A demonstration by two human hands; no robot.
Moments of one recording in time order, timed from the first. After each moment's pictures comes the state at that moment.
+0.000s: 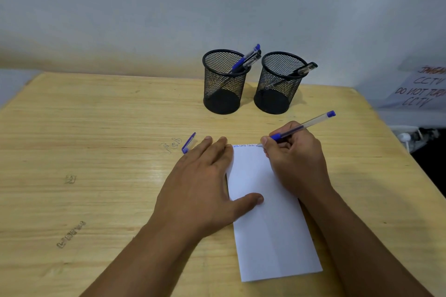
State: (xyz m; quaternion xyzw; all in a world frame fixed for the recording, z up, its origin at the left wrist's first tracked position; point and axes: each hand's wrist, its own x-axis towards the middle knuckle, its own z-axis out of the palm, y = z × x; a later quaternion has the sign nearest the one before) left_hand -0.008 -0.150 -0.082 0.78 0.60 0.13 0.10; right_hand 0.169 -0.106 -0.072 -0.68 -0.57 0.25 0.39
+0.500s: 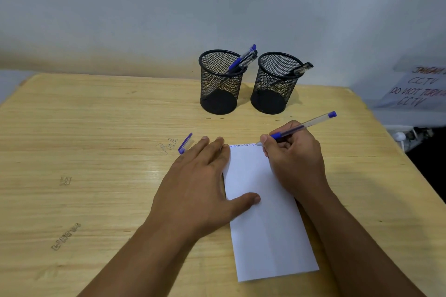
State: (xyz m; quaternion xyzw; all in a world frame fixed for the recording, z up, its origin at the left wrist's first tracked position) left_hand -0.007 -0.149 -0.083 0.78 0.60 0.14 0.10; right_hand 0.171 -0.106 -0.073 -0.68 -0.55 0.25 0.41
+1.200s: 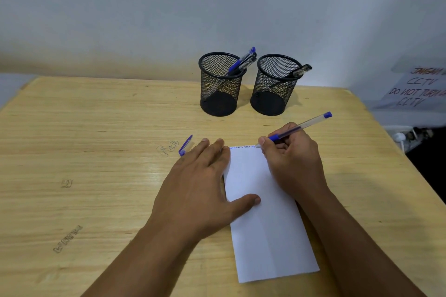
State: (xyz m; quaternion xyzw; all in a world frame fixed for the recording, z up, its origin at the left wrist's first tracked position) left_hand -0.006 -0.149 -0.083 0.78 0.60 0.14 0.10; right_hand 0.171 -0.107 -0.073 -0.68 -0.58 0.23 0.39
